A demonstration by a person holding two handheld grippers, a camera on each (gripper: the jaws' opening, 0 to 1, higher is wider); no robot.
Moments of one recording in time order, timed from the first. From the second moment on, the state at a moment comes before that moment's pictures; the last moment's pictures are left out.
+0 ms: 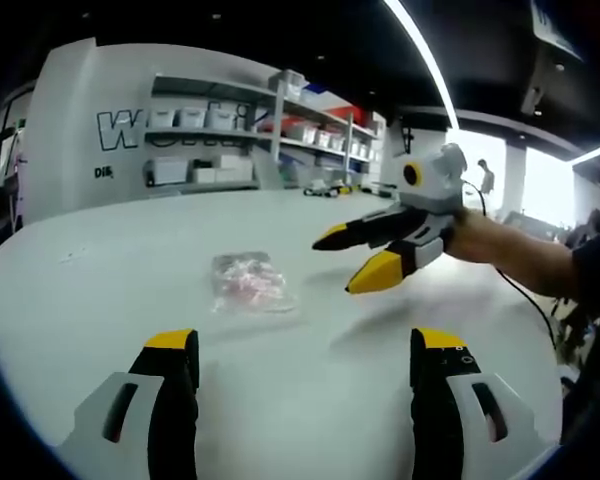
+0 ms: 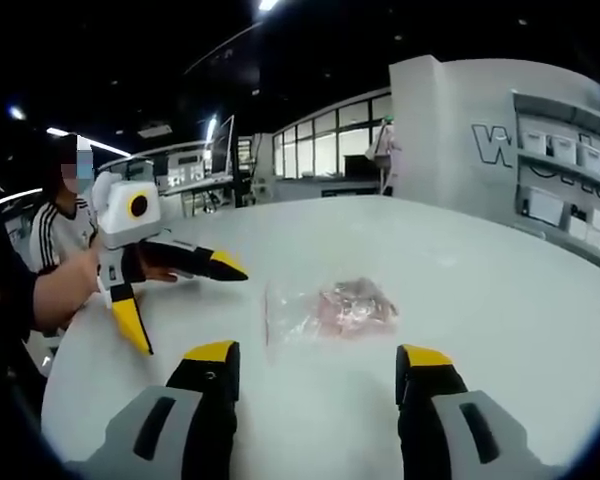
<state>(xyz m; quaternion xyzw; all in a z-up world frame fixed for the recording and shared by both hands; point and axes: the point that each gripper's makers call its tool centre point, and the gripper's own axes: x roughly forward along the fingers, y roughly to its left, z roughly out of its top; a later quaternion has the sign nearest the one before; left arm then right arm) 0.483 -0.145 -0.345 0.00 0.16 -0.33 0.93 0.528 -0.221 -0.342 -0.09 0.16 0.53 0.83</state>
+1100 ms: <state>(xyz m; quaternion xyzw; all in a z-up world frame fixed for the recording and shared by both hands) 0.483 -0.142 -0.345 0.00 0.16 -0.33 0.93 0.533 -0.213 -0.339 -0.09 0.17 0.53 0.83</state>
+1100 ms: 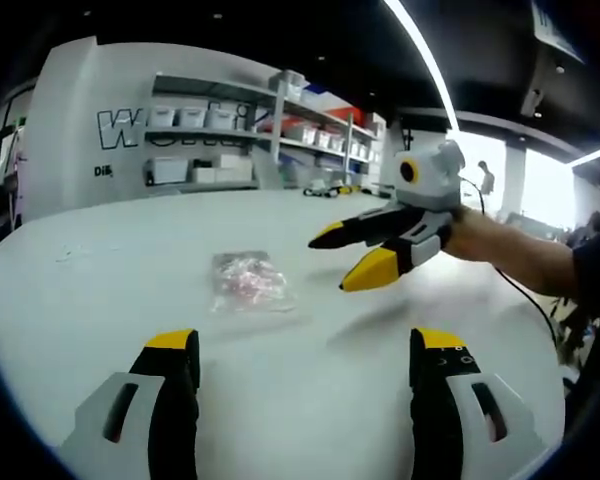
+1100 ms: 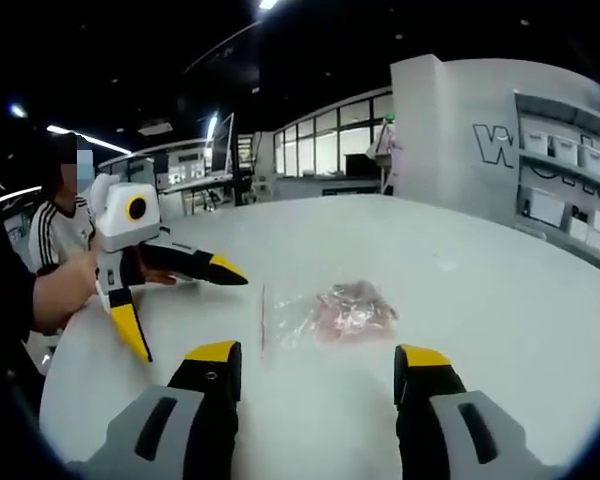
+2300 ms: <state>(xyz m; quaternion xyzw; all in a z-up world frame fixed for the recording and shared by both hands) 0.486 -0.142 -0.345 -0.01 0.16 -0.33 0.93 0.539 -0.205 -0.336 -0.09 0.16 0.53 0.83</state>
